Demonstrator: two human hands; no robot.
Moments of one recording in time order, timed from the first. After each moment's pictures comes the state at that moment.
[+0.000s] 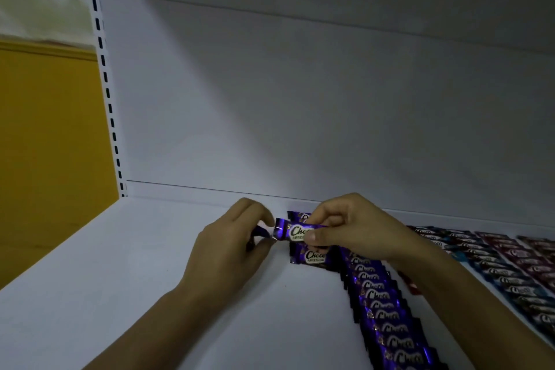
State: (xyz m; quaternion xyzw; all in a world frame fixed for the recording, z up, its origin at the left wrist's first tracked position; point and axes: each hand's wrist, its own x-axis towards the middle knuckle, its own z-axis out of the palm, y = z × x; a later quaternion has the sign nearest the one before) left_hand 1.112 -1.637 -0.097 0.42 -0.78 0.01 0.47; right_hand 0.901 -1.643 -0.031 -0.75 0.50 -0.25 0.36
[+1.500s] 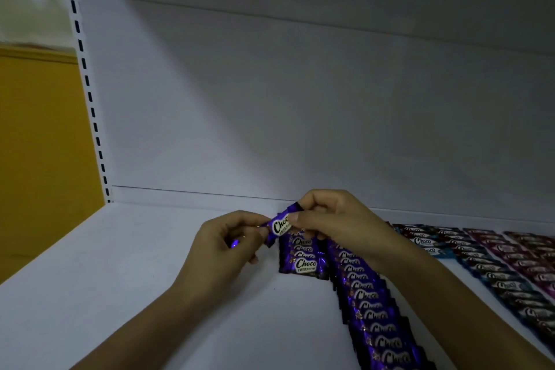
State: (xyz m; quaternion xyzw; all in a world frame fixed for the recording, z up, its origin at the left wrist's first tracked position) left_hand 1.100 -1.636 -0.094 0.40 -0.65 -0.35 0.55; right_hand 0.910 -1.639 -0.031 -0.70 0.49 -0.35 0.39
